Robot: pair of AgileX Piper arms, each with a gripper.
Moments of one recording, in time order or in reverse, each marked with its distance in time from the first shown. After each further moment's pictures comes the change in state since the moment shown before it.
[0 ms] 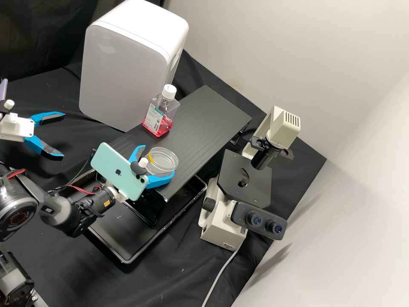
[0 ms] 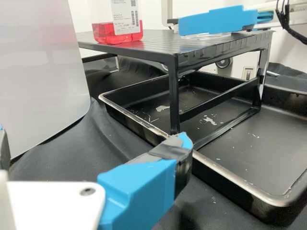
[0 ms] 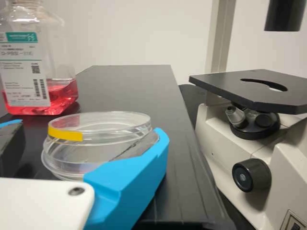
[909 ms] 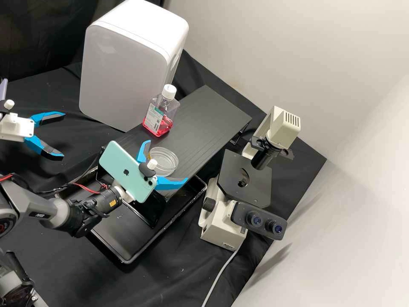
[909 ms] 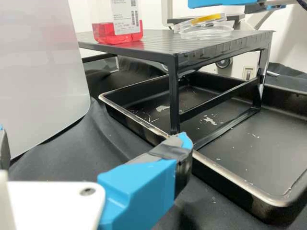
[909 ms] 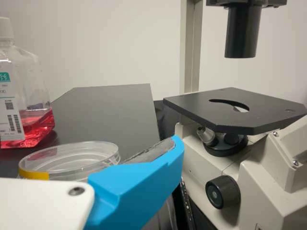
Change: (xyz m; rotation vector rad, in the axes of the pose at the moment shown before) left arm 0.000 0.000 0.000 0.000 0.000 0.000; right arm -0.002 0.031 -0.005 0.033 -0.002 0.094
